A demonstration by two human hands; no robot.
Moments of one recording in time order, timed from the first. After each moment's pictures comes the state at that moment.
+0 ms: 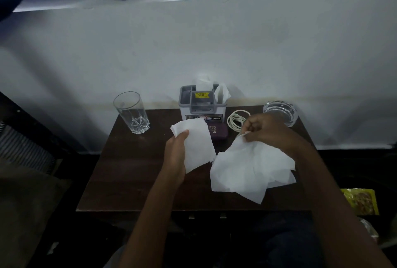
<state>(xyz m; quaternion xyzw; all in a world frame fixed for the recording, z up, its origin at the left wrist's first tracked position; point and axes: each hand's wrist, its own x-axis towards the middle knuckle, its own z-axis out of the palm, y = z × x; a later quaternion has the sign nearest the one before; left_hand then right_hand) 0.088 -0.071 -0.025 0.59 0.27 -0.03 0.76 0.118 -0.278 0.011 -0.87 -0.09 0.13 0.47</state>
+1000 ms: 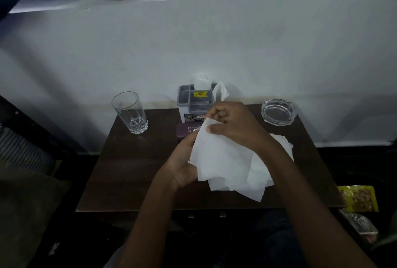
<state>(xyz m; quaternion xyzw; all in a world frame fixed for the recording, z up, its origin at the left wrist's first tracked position) 0.077 -0.081 -0.009 0.40 0.18 -0.28 0.85 0.104 -0.212 0.041 -0.85 -0.14 0.06 0.50</state>
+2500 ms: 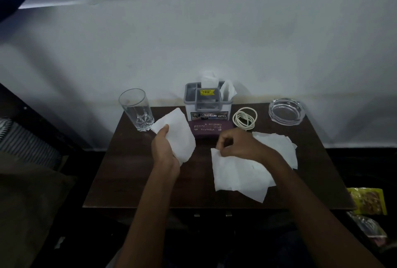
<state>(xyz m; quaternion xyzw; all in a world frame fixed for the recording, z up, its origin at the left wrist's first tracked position) 0.090 -0.045 -0.016 0.43 0.38 0.03 0.82 0.122 -0.223 -0.033 -0.88 -0.16 0.20 0.39</state>
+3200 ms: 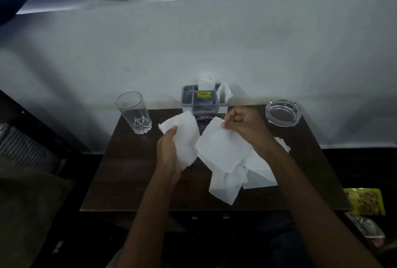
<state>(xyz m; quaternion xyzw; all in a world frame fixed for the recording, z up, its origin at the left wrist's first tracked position) 0.088 -0.060 -0.013 0.50 0.34 0.01 0.80 0.125 -0.226 -0.001 -0.78 -0.02 0.05 0.62</state>
